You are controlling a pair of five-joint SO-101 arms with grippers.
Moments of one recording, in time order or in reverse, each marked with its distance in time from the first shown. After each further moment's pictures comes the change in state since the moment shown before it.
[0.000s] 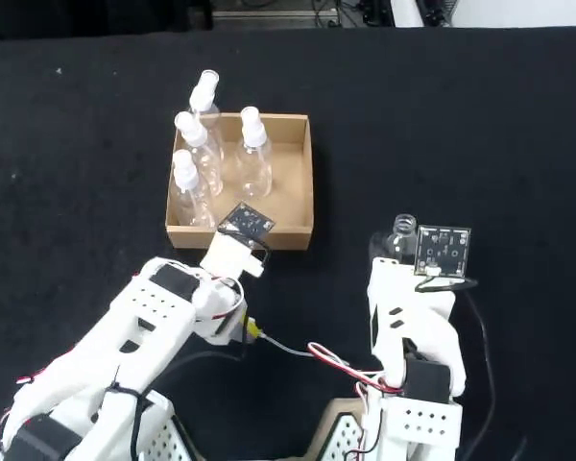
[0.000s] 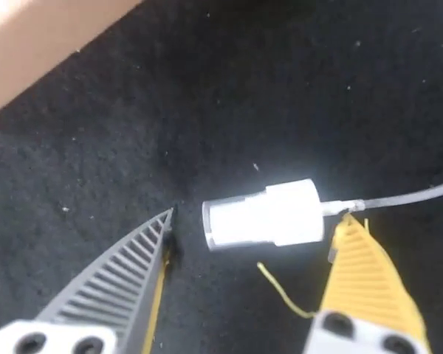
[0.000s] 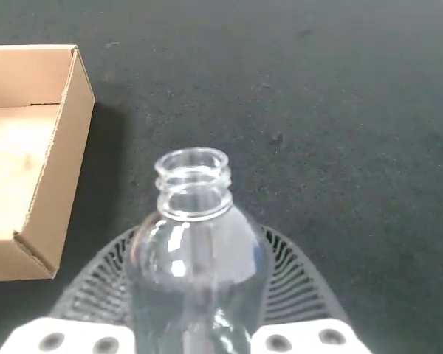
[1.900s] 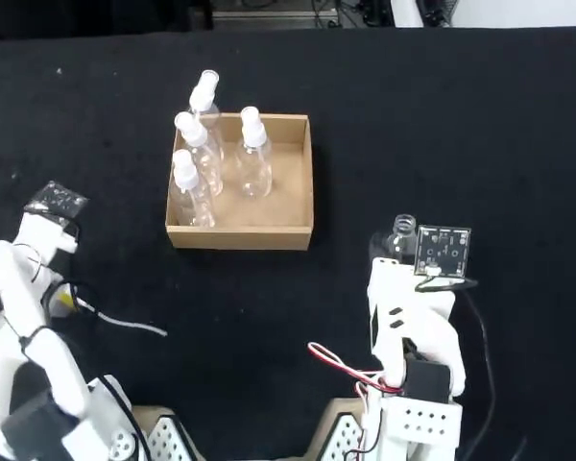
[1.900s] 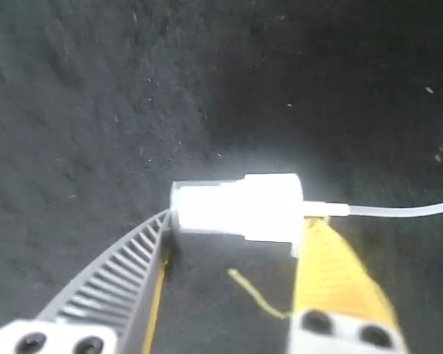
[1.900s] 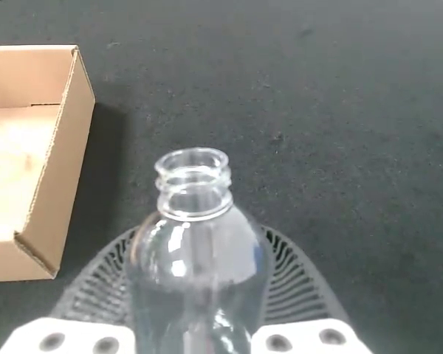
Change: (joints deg) left arm -65.0 8.5 -14.4 3.3 -55.1; right arm 0.0 0.0 0.0 0.3 0.0
